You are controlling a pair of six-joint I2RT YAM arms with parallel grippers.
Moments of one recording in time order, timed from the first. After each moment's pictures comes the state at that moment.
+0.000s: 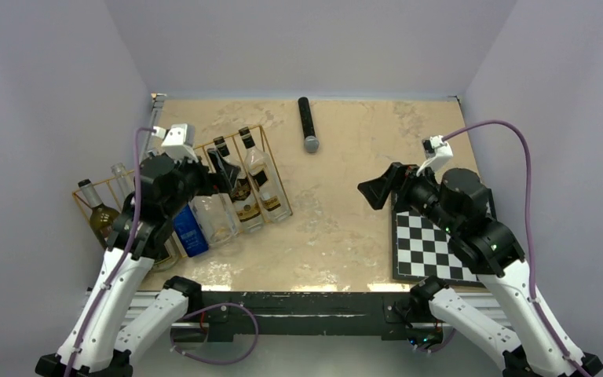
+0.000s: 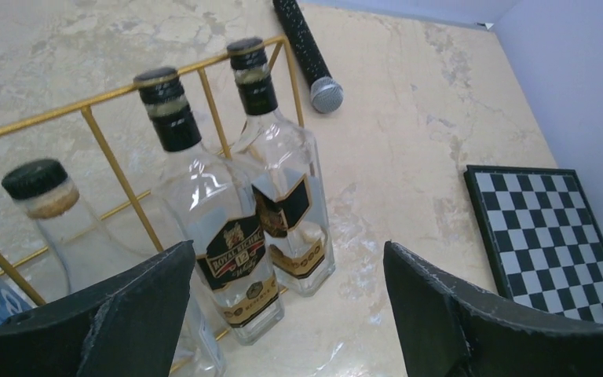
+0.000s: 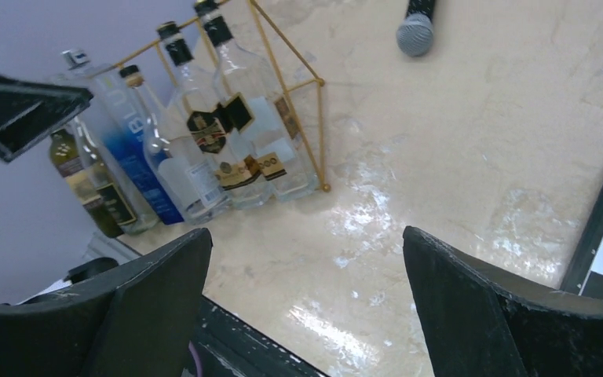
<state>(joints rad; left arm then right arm) -0.31 0.72 0.94 -0.53 0.03 -0.38 0.53 0.73 1.08 -0.68 -0.02 0.54</state>
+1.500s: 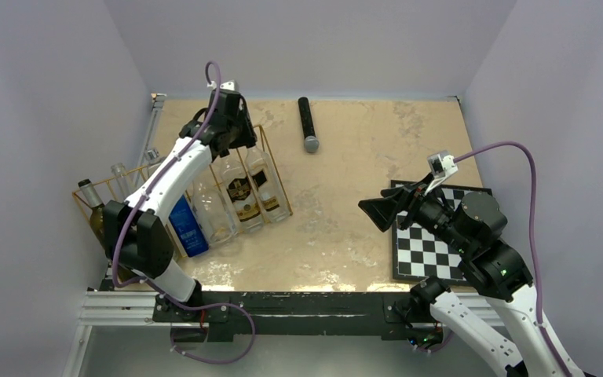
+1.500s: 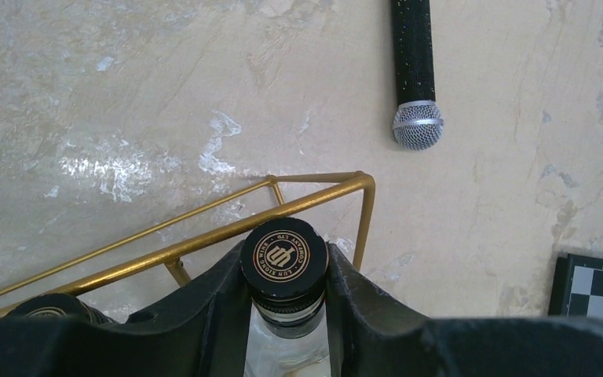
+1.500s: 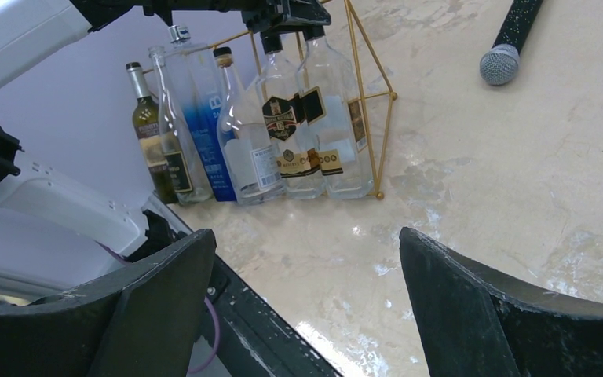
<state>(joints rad) -0.33 1.60 1.45 -0.55 -0.13 -0.51 0.53 0.54 0.96 -0.54 -0.23 0.51</state>
